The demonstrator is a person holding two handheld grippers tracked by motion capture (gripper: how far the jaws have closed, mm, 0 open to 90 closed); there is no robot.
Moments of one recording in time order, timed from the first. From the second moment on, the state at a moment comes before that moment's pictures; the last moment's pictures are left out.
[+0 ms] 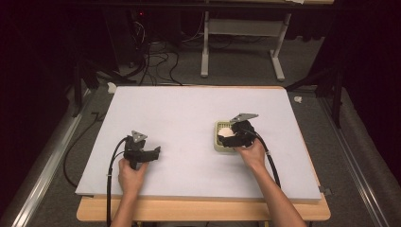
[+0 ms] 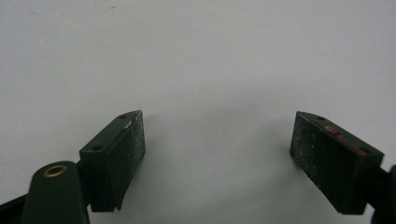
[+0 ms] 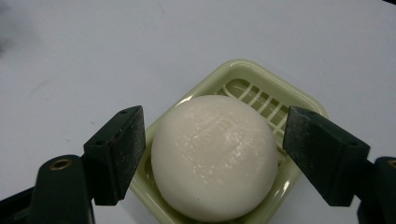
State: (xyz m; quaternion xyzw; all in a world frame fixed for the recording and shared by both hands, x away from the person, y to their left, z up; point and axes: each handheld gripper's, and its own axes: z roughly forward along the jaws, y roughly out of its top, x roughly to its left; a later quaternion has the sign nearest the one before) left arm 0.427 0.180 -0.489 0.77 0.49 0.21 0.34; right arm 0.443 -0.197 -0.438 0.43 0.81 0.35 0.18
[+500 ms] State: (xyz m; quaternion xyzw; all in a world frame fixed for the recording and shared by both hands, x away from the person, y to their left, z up) left arm 0.427 0.180 -0.489 0.77 0.49 0.21 0.34; right arm 0.436 -0.218 -0.426 0.44 0.79 0.38 0.19
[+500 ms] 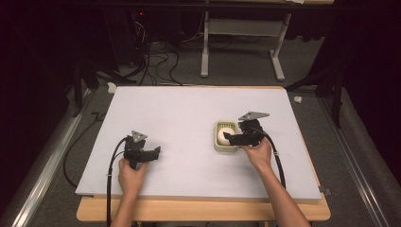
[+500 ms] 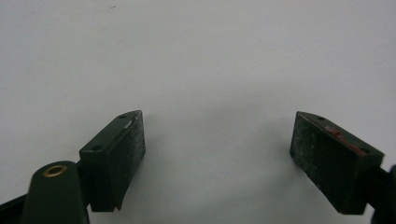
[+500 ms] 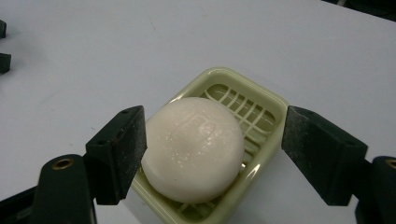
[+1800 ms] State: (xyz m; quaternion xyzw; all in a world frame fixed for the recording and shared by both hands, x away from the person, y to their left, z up) left arm 0.427 0.180 -0.489 0.77 0.49 0.21 0.34; right arm 0.409 -0.276 -0.409 0.48 0.75 0.41 0.22
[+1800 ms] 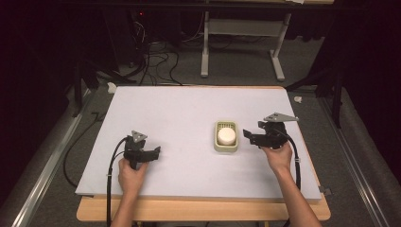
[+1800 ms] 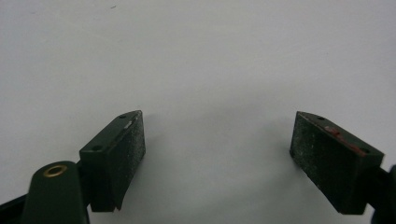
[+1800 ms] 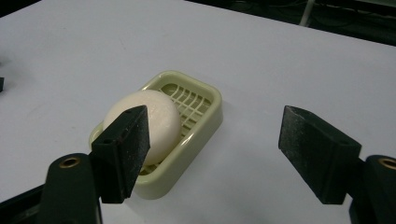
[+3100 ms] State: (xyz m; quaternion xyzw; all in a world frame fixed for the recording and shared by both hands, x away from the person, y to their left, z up) left arm 0.427 0.180 -0.489 0.77 0.49 0.21 0.34; right arm 0.380 -0.318 -0.409 0.50 0.71 0.43 0.23
